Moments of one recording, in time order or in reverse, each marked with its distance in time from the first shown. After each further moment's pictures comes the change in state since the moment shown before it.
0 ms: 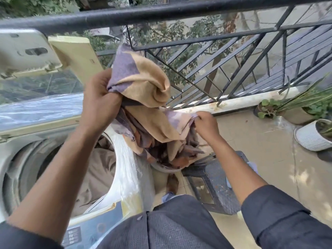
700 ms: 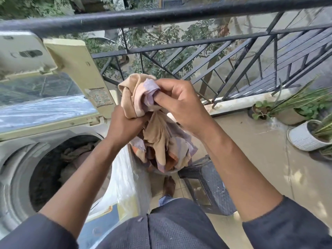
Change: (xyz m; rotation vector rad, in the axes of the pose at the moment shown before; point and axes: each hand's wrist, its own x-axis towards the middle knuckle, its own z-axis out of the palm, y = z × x) left_hand -0.031 -0.025 0.047 0.134 -0.096 -0.249; right_hand -0.075 -0.161 -0.064 0.777 -0.383 -0.567
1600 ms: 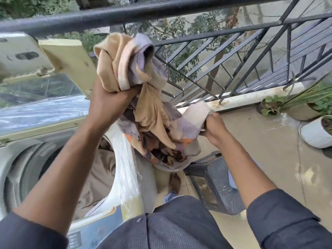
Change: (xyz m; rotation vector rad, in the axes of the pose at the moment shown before) left_hand 0.040 0.023 -0.031 -0.153 0.183 0.045; right_hand -0.029 0.148 -0.092 0.139 0.553 0.738
